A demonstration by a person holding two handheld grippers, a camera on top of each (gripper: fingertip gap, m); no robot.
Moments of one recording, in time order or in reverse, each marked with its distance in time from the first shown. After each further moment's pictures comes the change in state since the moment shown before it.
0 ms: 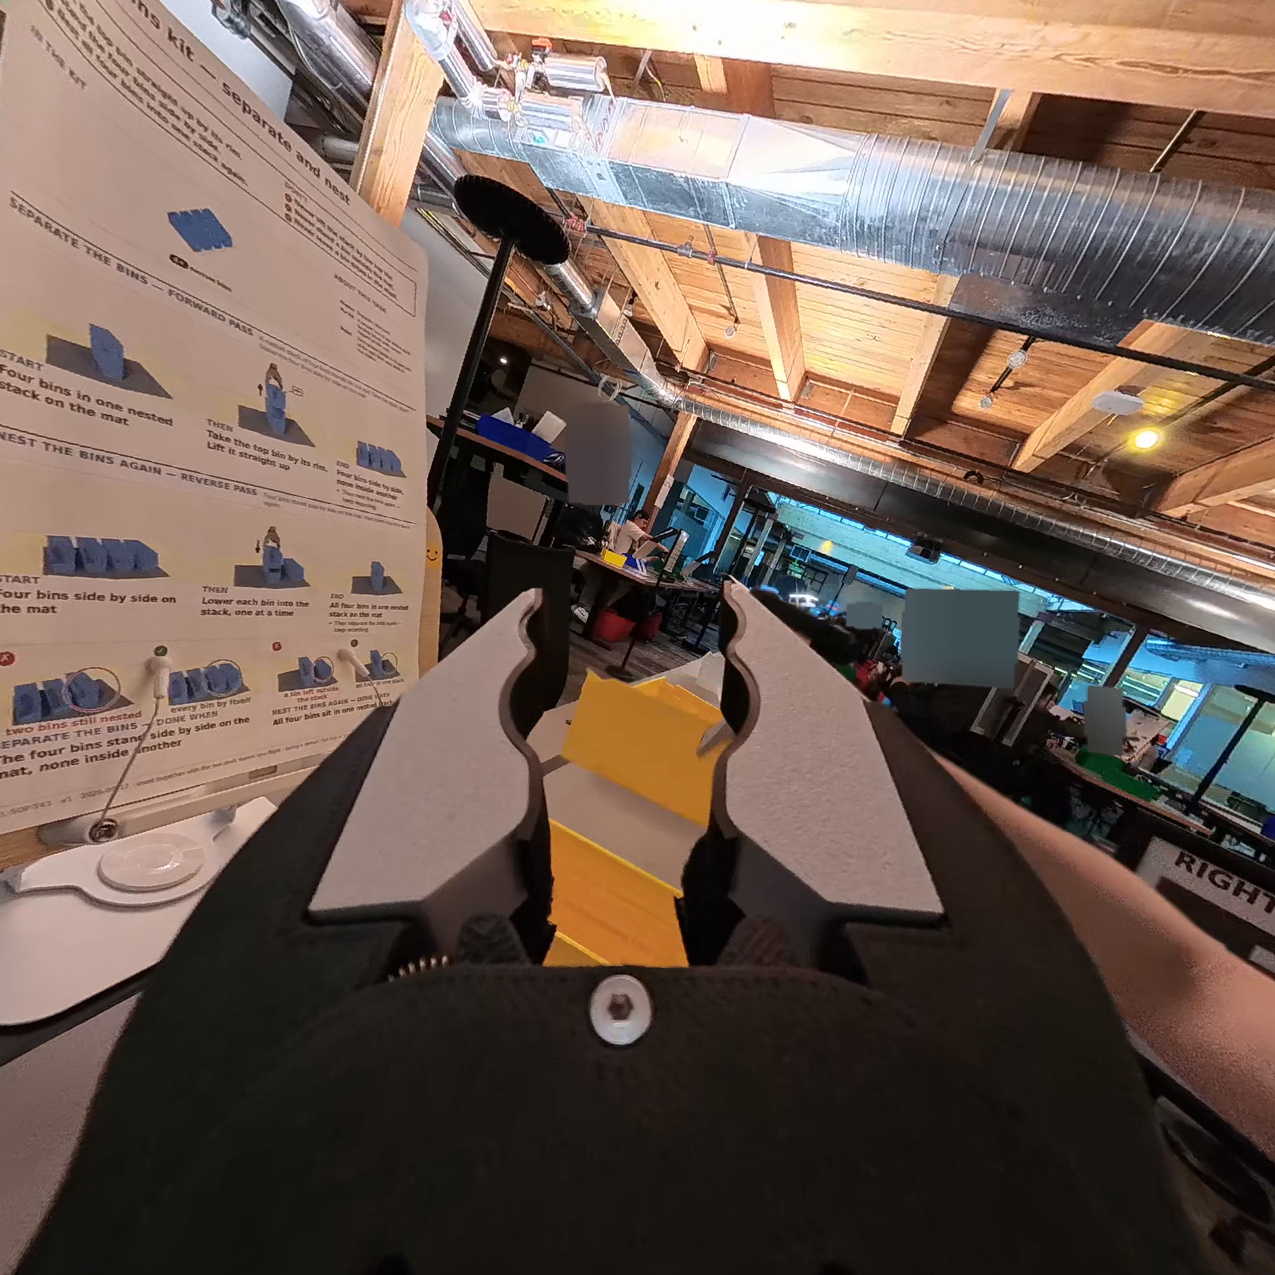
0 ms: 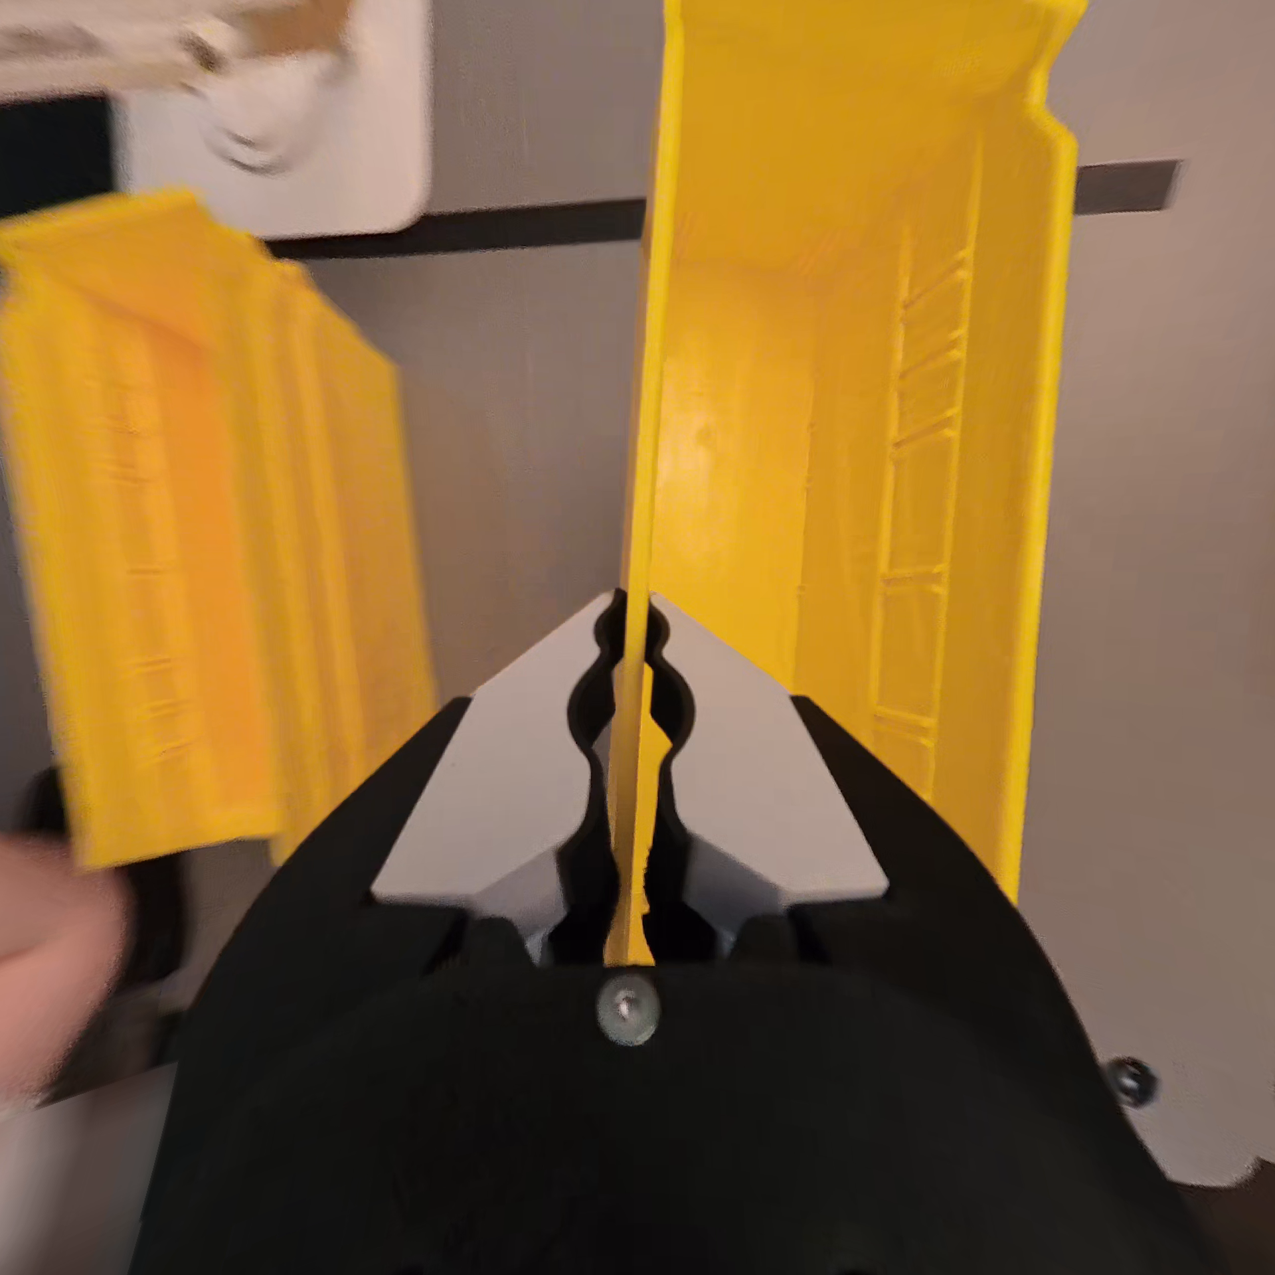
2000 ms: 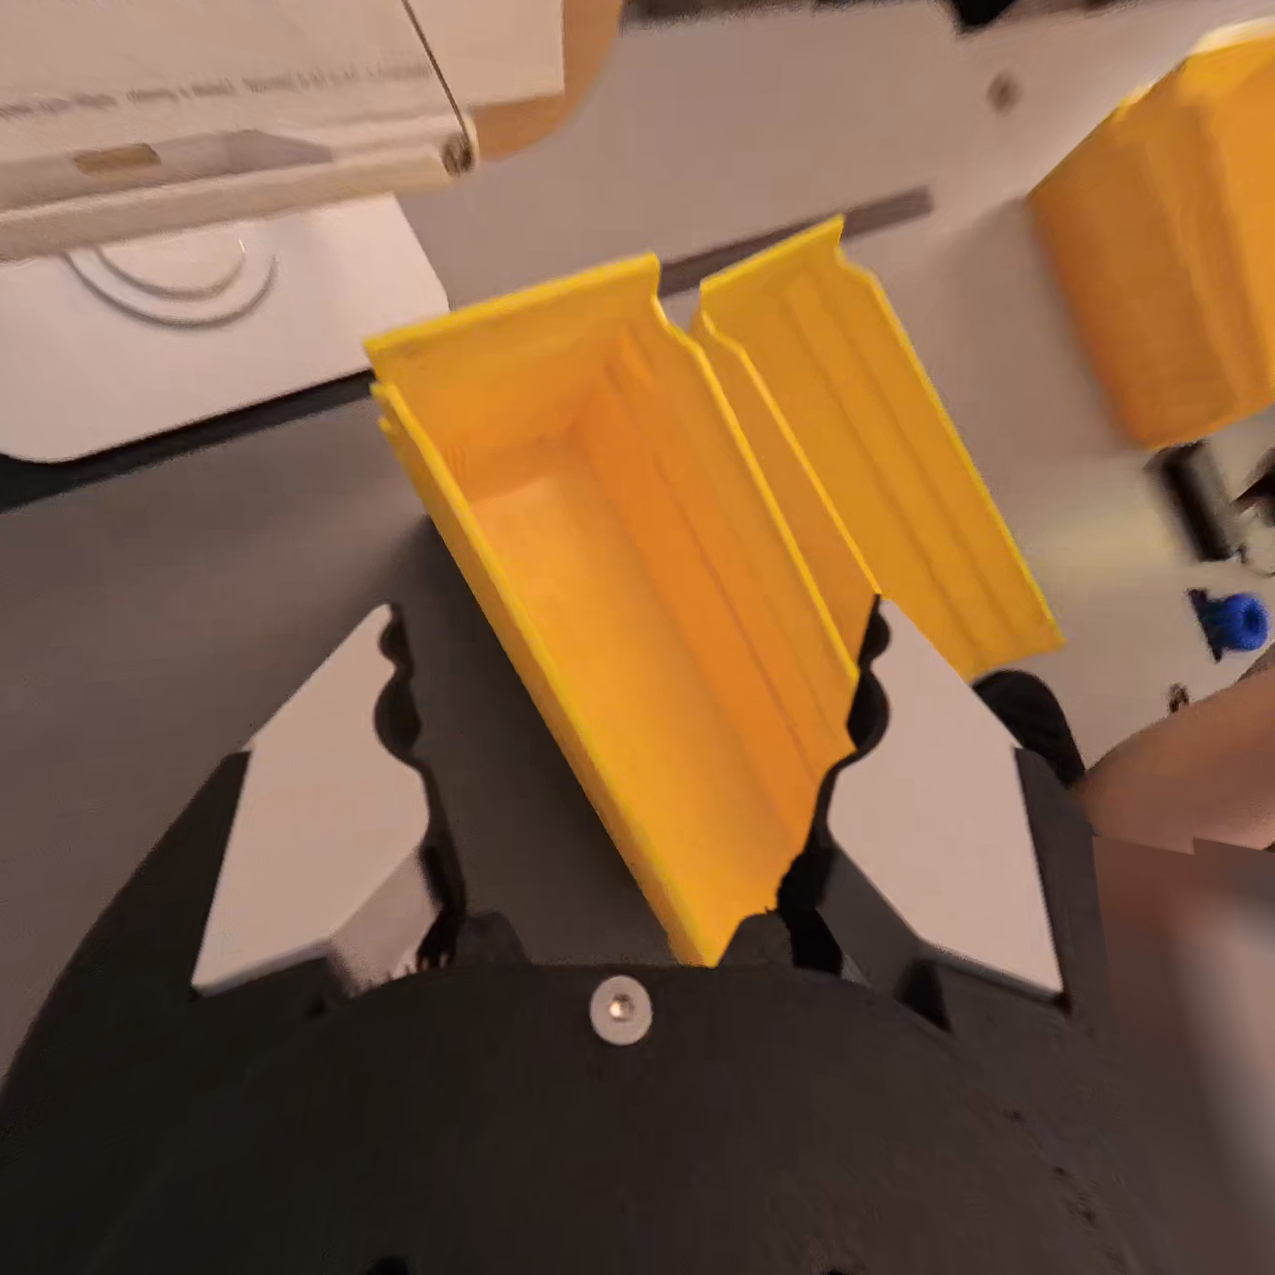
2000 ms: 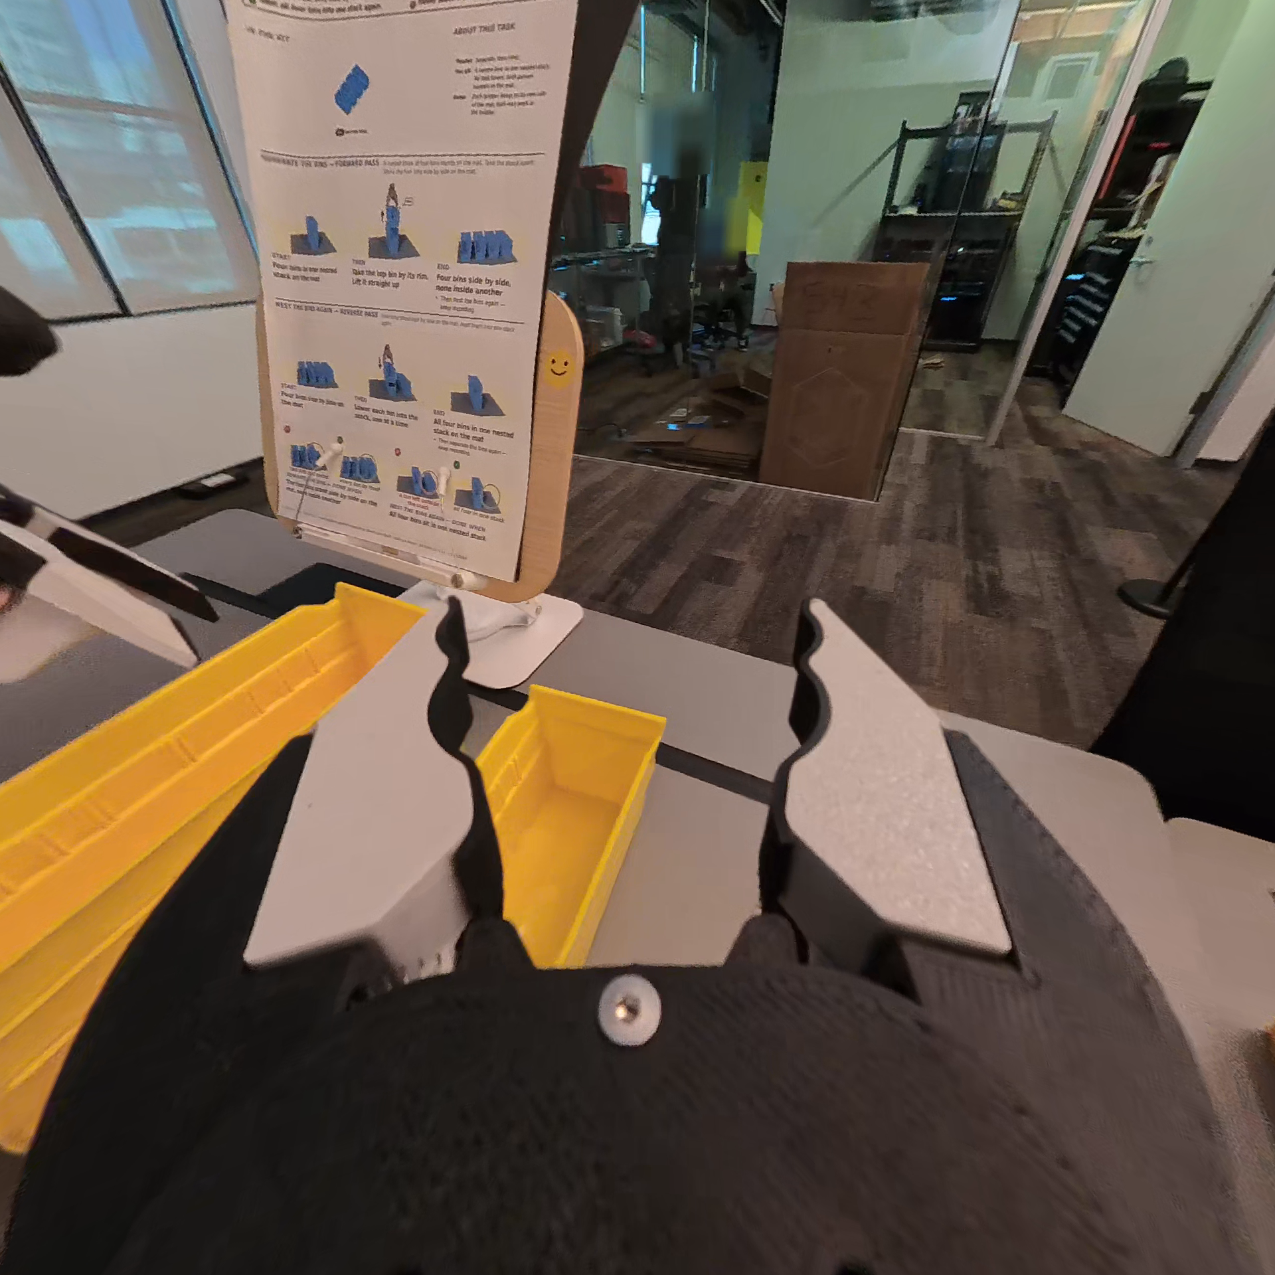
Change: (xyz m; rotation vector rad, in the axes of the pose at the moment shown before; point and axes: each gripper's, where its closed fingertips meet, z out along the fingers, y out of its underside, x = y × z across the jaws) left arm -0.075 0.245 0.104 -1.038 -0.648 -0.125; right arm 0.027 -0.089 -0.075 0.967 -0.266 -0.360
